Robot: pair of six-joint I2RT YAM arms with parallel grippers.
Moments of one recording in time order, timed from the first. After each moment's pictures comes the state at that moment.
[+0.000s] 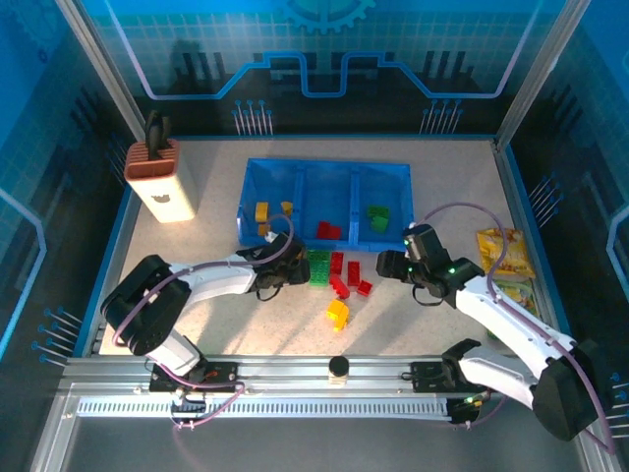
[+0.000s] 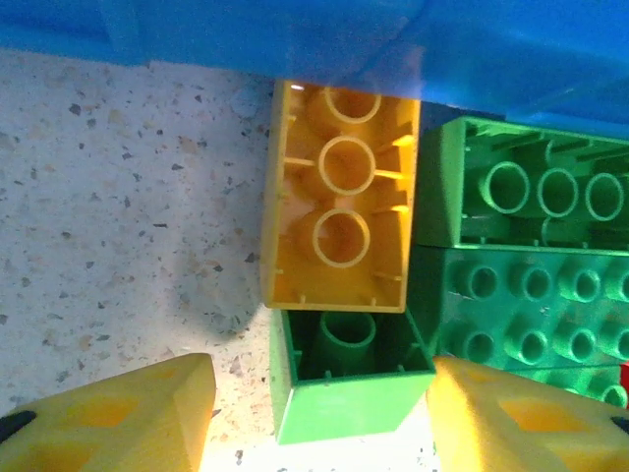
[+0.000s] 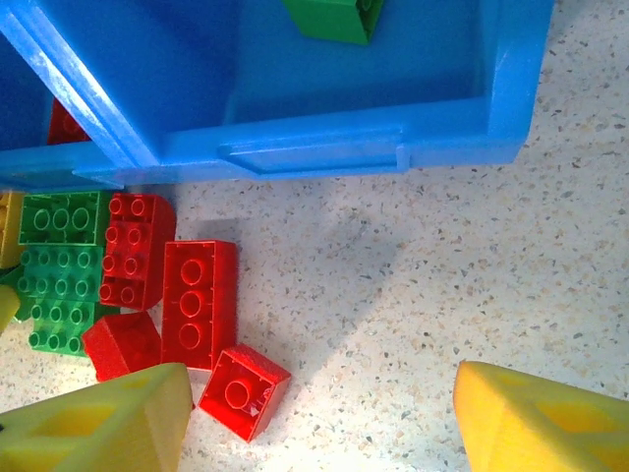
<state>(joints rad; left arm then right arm) -0.69 1.58 0.75 -0.24 -0.11 -0.79 0.48 1.02 0.65 -0.55 0.05 0.62</state>
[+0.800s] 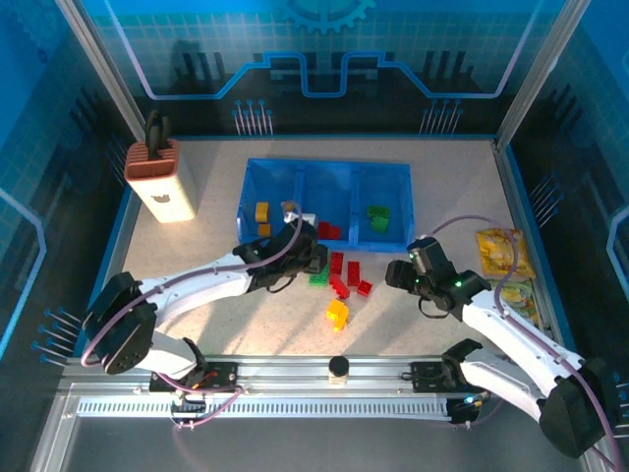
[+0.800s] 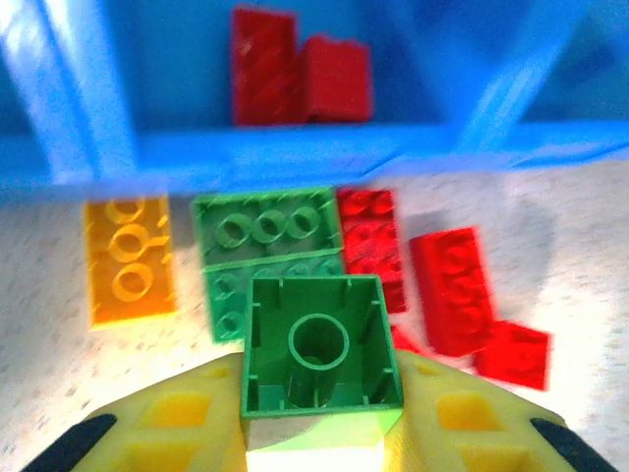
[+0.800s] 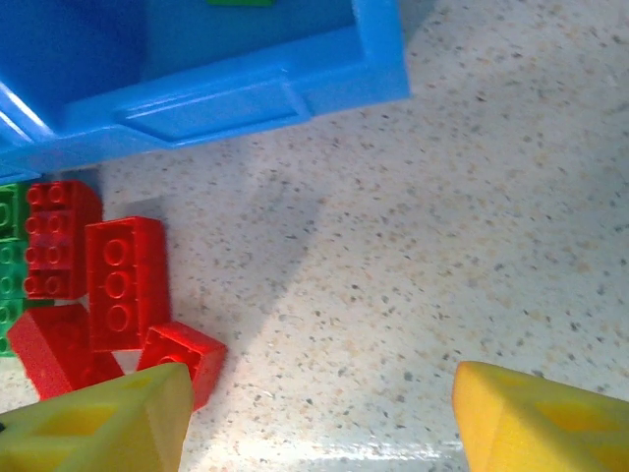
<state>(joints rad) -0.81 1.45 0.95 -0.29 -0.13 -0.67 0.49 0.91 0.56 -0.62 0.13 0.72</state>
